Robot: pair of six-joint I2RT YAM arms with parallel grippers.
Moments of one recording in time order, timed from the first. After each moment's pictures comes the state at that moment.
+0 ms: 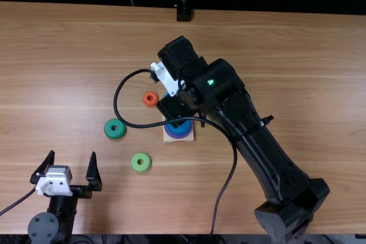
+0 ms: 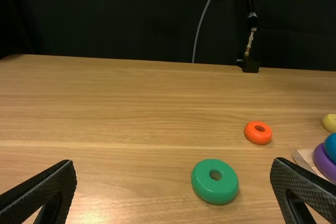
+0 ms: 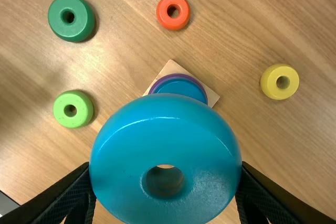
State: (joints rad) left arm -0.04 0.02 0.01 -0.06 0.00 -0.11; right arm 0.63 2.04 2.21 -1.40 -0.03 -0.13
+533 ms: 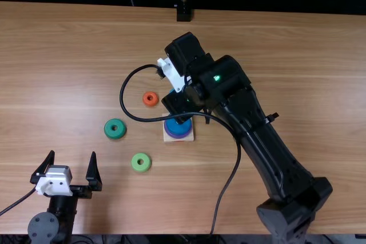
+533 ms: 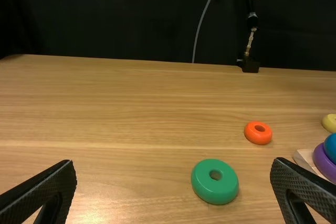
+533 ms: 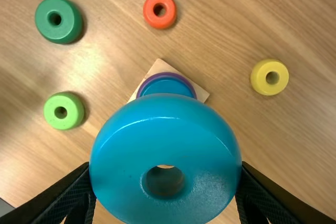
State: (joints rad) left arm -0.04 0.02 0.01 -0.06 0.00 -0.11; right arm 0.59 2.04 2.21 -1.40 -0.03 -0.13
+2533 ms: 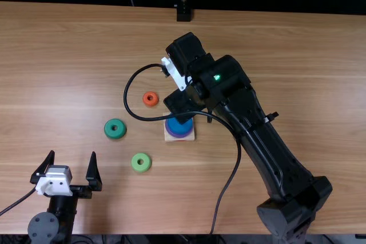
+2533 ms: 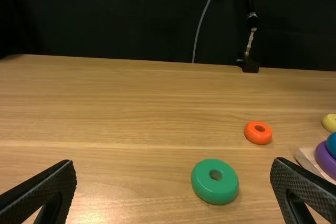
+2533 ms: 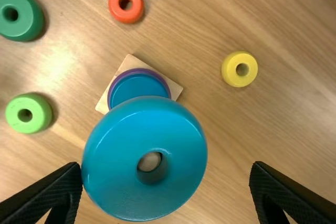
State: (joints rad) left arm -0.04 0.02 0.01 -0.06 0.00 -0.11; right arm 0.59 2.04 2.19 -1.39 0.07 -0.13
